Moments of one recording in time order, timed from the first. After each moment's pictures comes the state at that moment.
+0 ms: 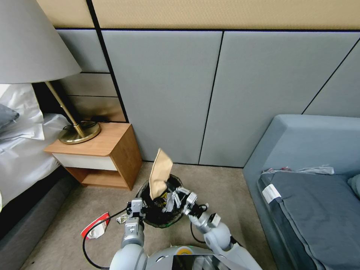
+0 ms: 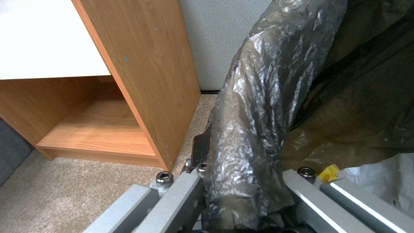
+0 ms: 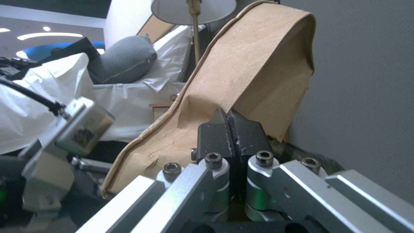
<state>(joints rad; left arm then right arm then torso) 1.80 -1.48 -0.36 -2.24 0.08 0.29 -0.33 -1.44 1.31 0.08 1.80 0.28 0.53 -0.49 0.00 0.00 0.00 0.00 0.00</state>
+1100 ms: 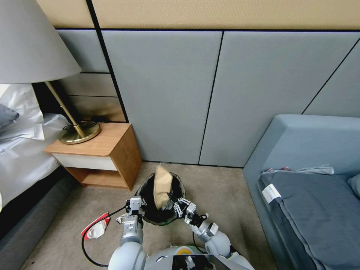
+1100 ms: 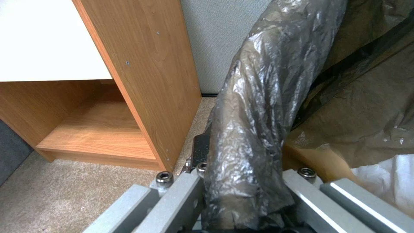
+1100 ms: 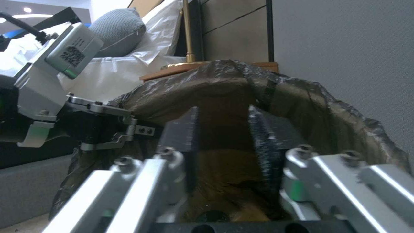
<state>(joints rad) 1.79 -1.48 -0.37 -2.24 0.06 0.30 -0.33 -1.46 1.33 0.10 1.72 0.26 0.55 -0.50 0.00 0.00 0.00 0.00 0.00</state>
